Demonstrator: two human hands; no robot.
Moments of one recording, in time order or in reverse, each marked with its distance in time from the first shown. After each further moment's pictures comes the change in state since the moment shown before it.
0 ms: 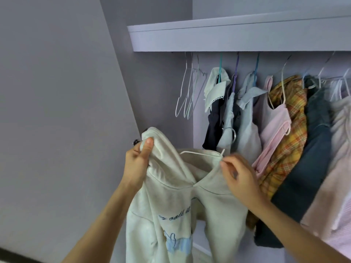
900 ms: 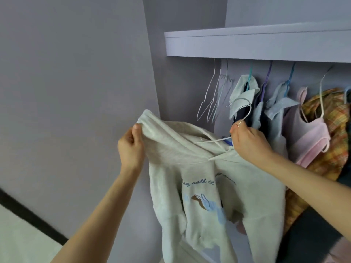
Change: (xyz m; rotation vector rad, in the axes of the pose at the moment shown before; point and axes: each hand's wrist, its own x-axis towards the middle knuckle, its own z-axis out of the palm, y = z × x) left_hand 0.014 0.028 -0.042 0.317 0.457 0.256; right_hand 0.113 -0.020 0.011 -0.625 -0.240 -0.128
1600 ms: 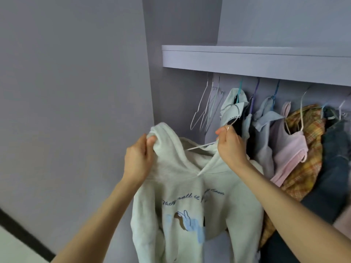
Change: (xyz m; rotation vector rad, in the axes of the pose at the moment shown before) left_hand -0.018 0.013 0.008 0.248 -0.182 0.267; right_hand 0.012 -0.030 0.001 0.568 0.067 0.418
